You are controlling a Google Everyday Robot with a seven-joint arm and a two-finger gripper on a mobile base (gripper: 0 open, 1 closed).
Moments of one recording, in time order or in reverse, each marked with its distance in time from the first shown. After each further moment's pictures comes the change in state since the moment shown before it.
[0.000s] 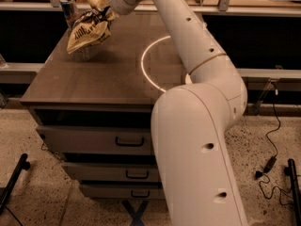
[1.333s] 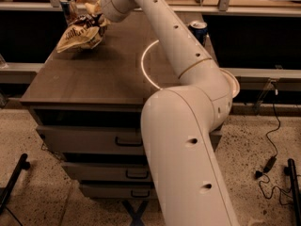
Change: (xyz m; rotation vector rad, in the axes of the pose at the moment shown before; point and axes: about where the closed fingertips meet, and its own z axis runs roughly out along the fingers) arm -0.002 0.006 0.044 0.003 -0.016 0.180
